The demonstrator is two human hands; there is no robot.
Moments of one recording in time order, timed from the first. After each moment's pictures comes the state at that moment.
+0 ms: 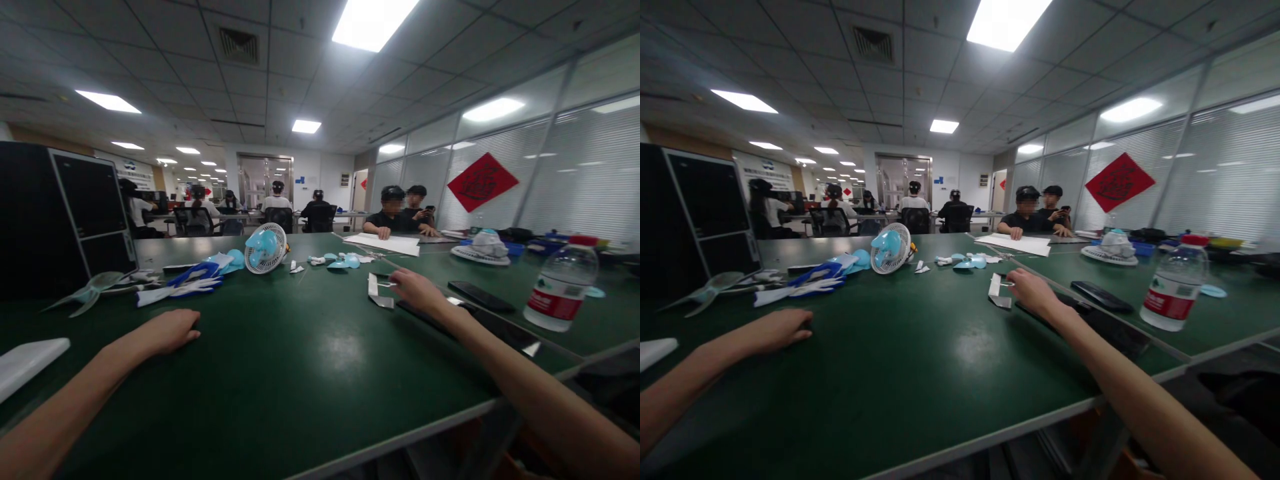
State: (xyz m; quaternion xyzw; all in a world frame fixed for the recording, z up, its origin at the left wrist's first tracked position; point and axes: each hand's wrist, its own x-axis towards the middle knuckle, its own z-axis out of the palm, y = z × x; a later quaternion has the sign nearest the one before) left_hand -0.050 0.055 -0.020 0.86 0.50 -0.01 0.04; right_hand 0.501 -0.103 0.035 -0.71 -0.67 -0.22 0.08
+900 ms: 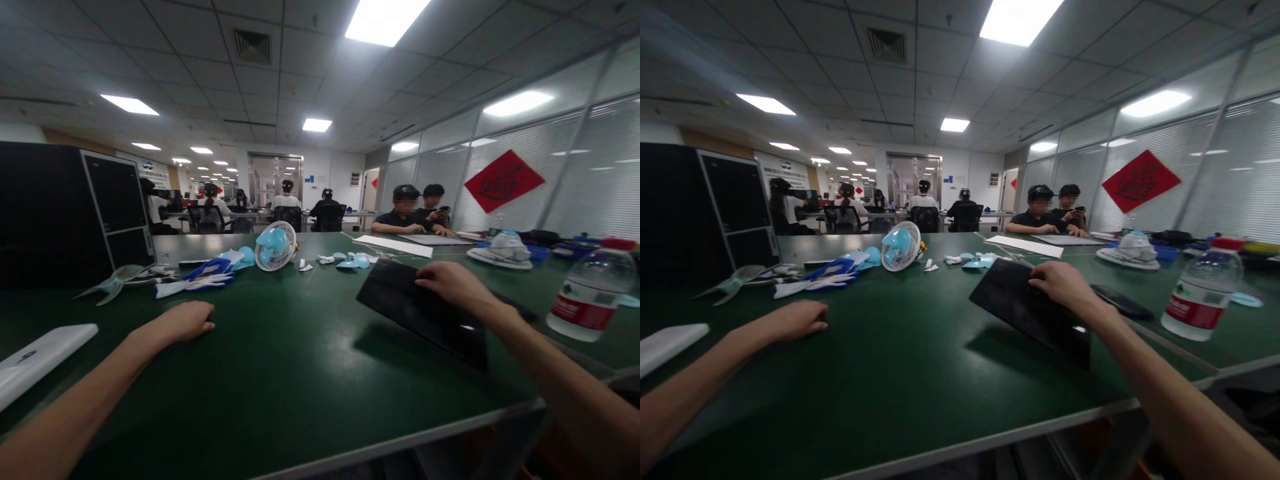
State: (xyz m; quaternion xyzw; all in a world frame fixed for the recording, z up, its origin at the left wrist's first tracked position) left_hand -0.048 0.051 -0.015 0.86 0.51 -0.02 0.03; right_hand 0.485 -0.131 0.085 -0.76 -0.61 -0.17 0.09
